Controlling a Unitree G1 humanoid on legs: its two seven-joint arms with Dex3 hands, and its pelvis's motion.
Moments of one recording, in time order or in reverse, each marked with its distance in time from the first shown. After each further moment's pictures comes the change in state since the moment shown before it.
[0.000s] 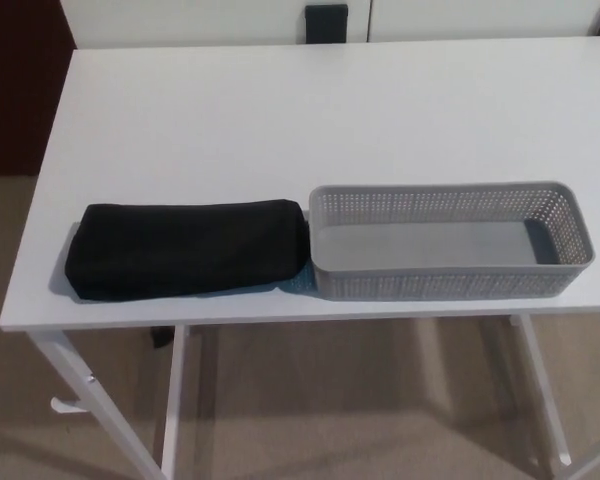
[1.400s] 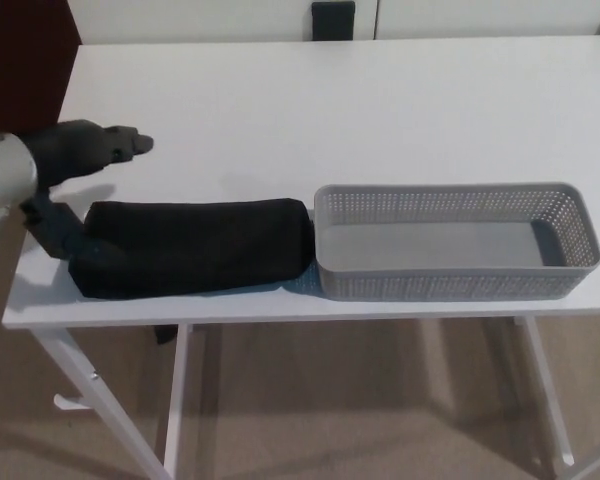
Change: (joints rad) left_arm -0.451 0.040 -0.734 0.443 0.382 0.374 -0.518; right_arm 0.022 -0.013 -0.010 0.018 -0.007 0.002 -0.003
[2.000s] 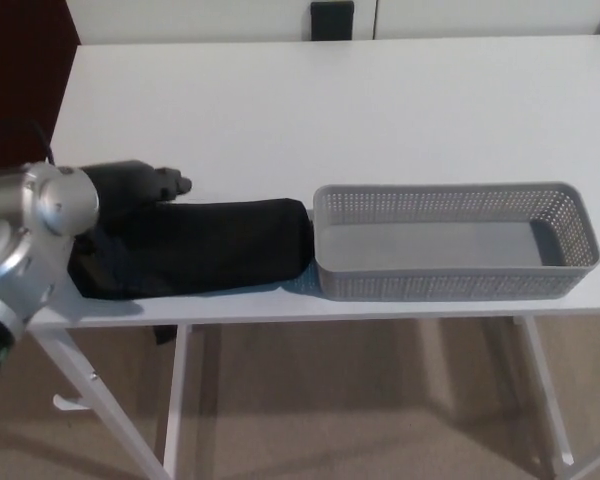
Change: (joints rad) left_arm -0.004 -0.141 -0.058 0.121 0.095 0.034 0.002; right_arm 0.003 -0.006 0.036 -0.011 -0.035 -0.003 -0.037
